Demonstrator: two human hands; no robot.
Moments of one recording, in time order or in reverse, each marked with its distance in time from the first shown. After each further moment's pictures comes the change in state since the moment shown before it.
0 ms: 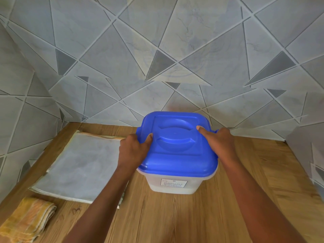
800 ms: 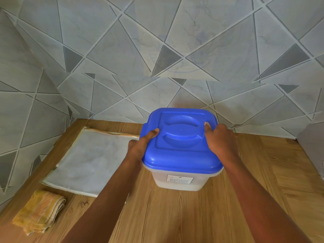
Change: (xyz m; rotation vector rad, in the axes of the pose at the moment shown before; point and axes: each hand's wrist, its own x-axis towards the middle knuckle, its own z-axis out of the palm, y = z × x) left_hand -0.010 0.006 -0.006 -0.754 -0.248 -0.570; right_hand -0.016 -0.011 0.015 -0.316 0.070 -0.149
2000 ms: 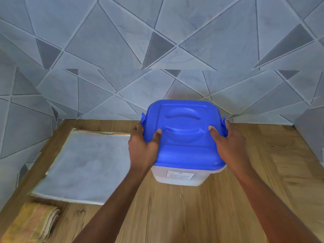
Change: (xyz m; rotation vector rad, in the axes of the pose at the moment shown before) left_hand 0.012 -0.013 0.022 0.414 0.175 0.632; right_hand -0.023 0.020 -0.005 0.380 -0.009 0.032
